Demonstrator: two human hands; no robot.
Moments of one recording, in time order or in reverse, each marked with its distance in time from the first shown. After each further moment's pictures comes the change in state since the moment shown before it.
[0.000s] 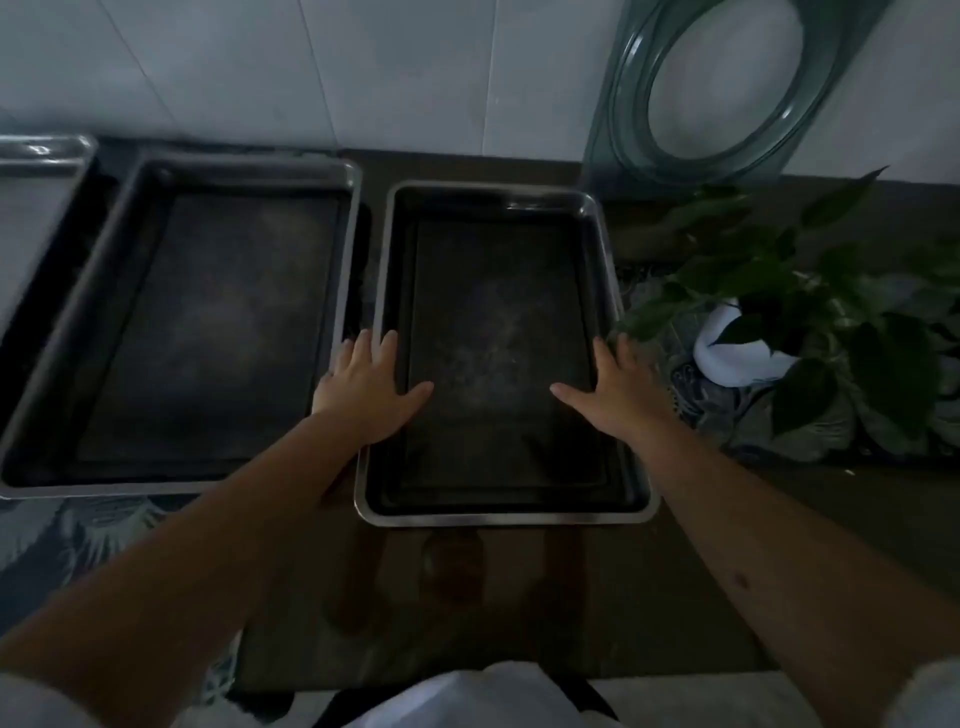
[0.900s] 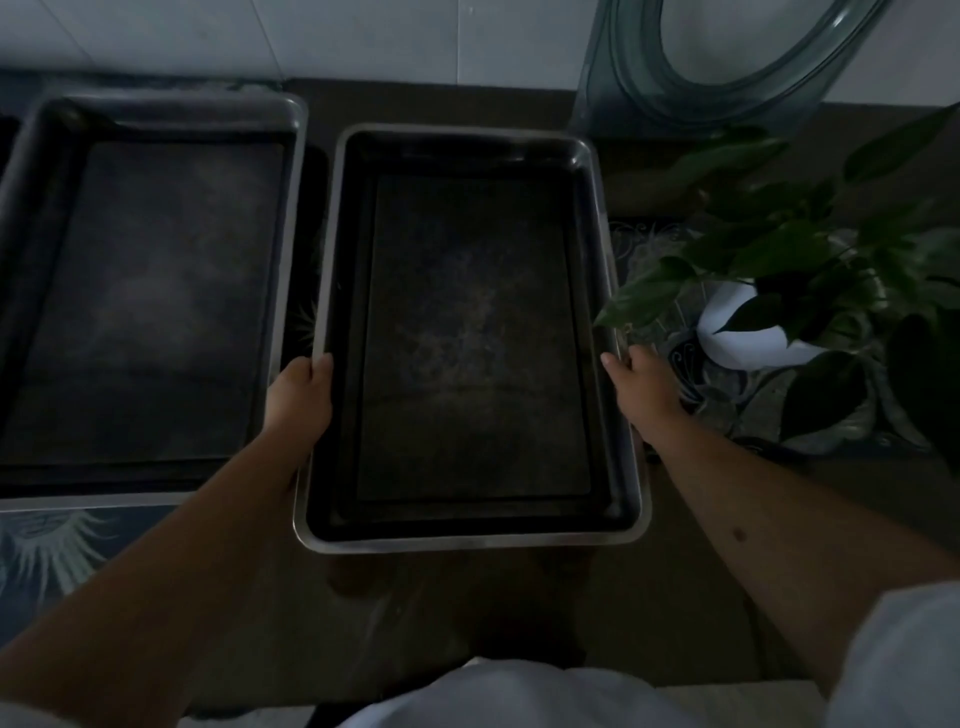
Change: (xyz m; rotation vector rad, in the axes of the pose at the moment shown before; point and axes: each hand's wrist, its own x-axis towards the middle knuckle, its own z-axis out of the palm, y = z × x) left_hand 0.042 -0.022 0.059 -0.634 0.161 -0.445; right_hand 0.064 0.074 0.036 0.494 0.200 0.110
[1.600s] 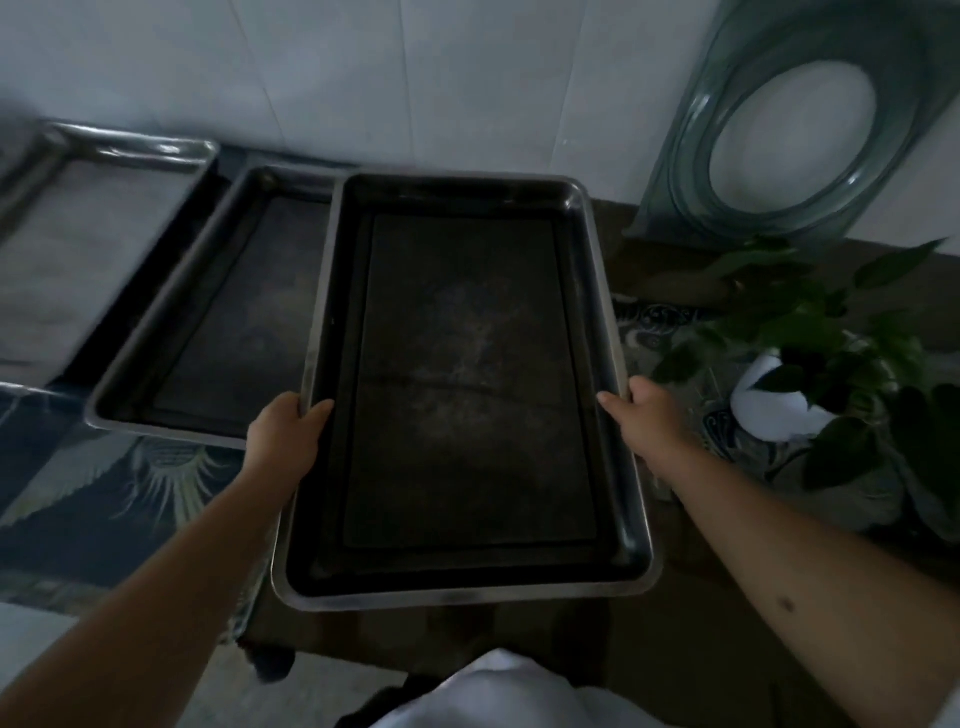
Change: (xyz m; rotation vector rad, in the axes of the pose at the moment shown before) left_hand -0.090 -0.064 -0.111 -0.024 0.247 -0.004; right_hand -0.063 -0.071 -0.002 0.067 -0.071 -0.180
